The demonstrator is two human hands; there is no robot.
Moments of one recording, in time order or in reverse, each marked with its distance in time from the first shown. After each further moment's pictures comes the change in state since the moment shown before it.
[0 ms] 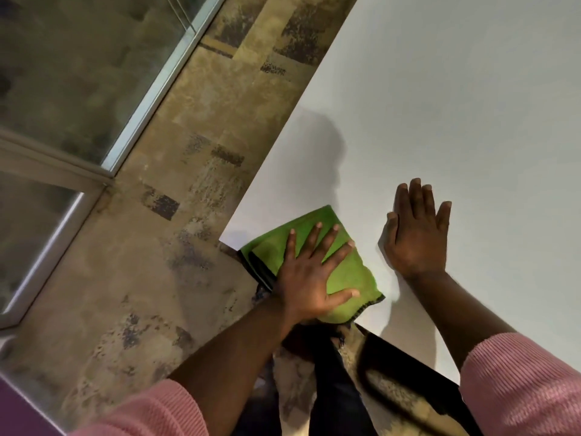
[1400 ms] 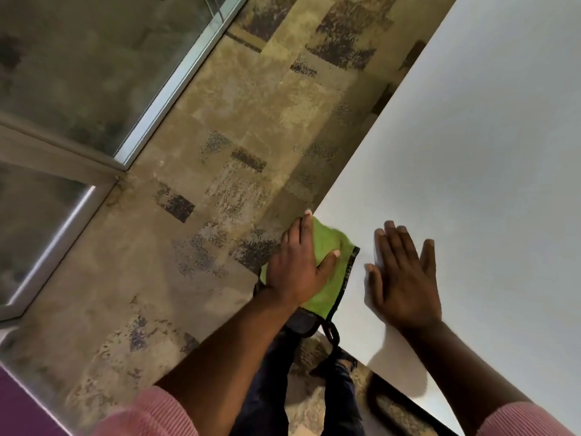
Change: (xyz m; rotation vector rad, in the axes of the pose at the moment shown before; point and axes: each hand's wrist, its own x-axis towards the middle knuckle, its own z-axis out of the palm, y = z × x) left_hand 0.062 -0.144 -0.048 -0.267 0.041 -0.458; right_hand 0.032 -0.109 0.037 -0.012 -0.008 -0.292
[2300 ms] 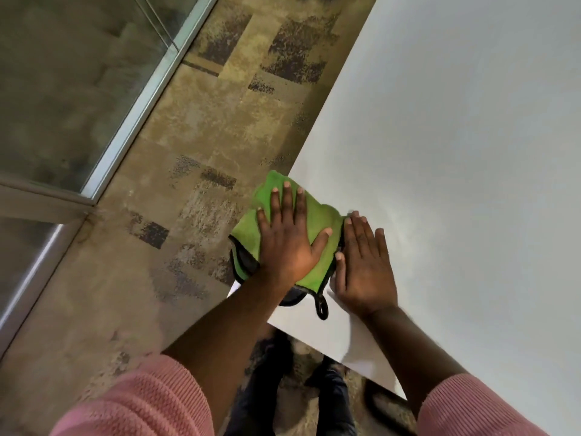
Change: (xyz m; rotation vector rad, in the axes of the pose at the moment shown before) left_hand 0.041 0.054 0.026 0.206 0.076 0.128; right_hand -0.005 -0.005 -0.013 0.221 0.075 0.098
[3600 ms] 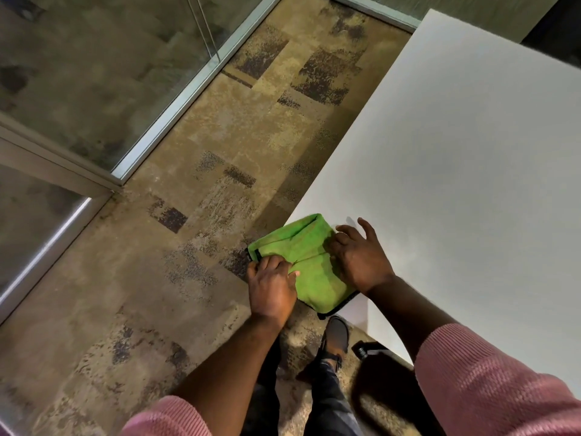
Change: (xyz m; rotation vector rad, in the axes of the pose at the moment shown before) left_hand -0.169 -0.045 -0.043 -0.160 0.038 -0.224; right_hand 0.000 -0.056 -0.051 -0.297 -0.196 -0.520
